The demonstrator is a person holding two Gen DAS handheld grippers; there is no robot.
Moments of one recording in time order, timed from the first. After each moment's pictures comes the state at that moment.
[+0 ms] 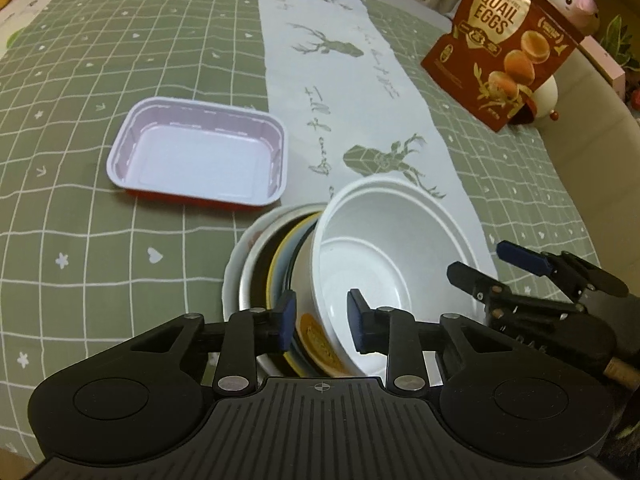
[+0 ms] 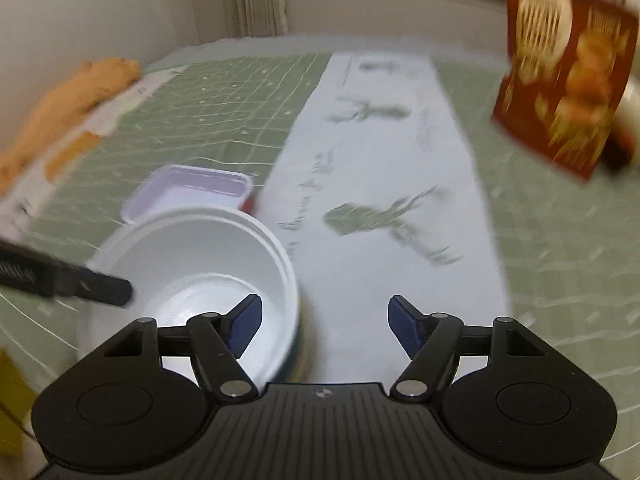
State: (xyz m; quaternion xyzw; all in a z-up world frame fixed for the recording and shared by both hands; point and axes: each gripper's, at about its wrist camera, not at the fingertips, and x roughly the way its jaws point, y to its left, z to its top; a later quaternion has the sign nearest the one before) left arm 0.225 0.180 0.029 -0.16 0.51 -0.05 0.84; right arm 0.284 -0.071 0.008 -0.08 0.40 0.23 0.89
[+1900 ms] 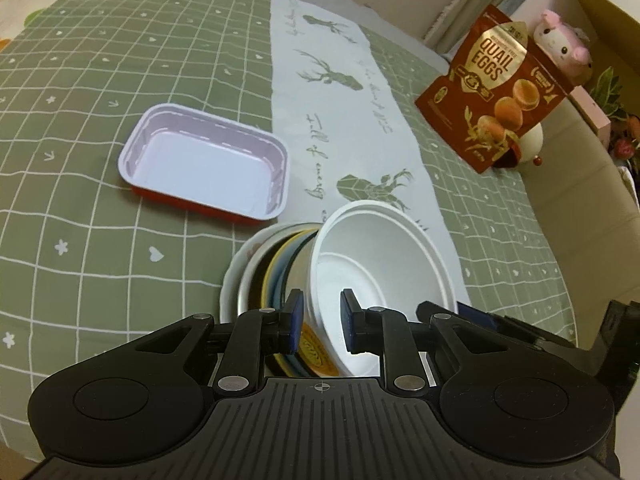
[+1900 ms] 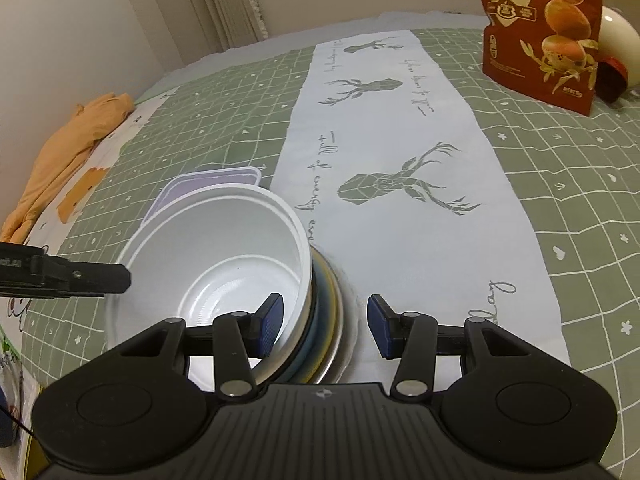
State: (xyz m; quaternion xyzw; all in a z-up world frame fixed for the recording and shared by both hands) left arm 0.205 0.200 0.040 -0.23 0.47 -0.05 0.85; right arm 0.272 -0.087 -0.008 0.05 0.44 0.22 0.87
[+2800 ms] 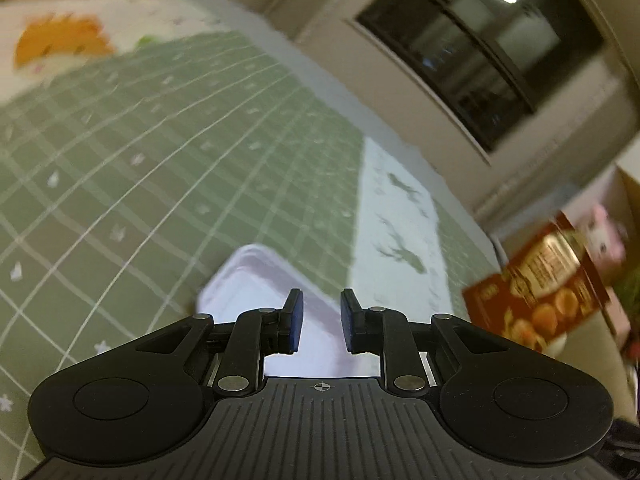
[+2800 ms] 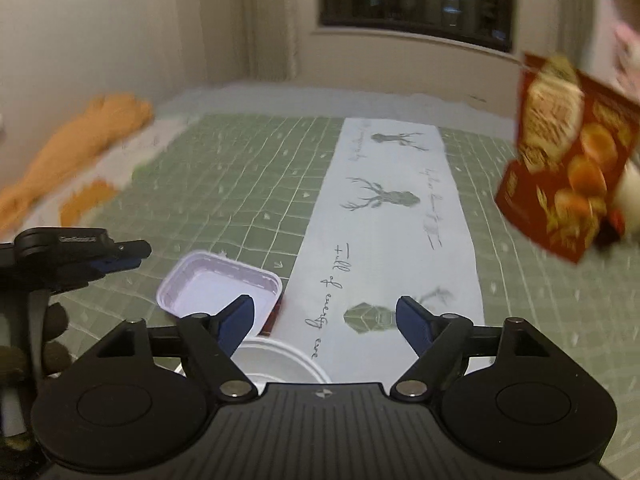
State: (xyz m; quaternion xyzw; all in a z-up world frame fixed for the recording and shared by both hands) left arm 0.230 0.308 0.009 -0.39 0.28 0.10 0.87; right arm 0.306 -0.019 0.113 -0.10 0.36 0.24 0.90
